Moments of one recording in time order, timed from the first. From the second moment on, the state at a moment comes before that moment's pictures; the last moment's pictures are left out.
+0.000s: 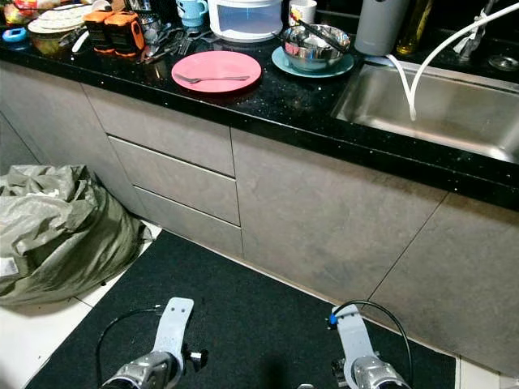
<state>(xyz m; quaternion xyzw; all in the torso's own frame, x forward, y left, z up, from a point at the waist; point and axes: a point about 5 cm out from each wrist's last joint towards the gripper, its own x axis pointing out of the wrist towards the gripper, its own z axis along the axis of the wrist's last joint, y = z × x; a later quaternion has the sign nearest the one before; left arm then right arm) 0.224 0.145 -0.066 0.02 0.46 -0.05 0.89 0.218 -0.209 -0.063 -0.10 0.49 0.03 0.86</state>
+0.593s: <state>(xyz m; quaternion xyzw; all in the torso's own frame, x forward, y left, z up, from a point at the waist) 0.224 0.147 -0.066 -0.01 0.45 0.00 0.89 0.221 -0.199 -0.063 -0.10 0.50 0.06 0.86</state>
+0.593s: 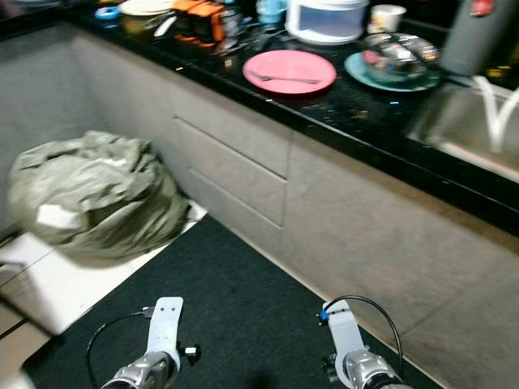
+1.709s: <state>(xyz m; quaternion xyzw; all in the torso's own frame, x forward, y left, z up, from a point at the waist) 0.241 0.217 -0.047 -0.02 0.40 0.08 0.91 0.210 -0.199 -0.070 -0.10 0.51 0.07 0.85</state>
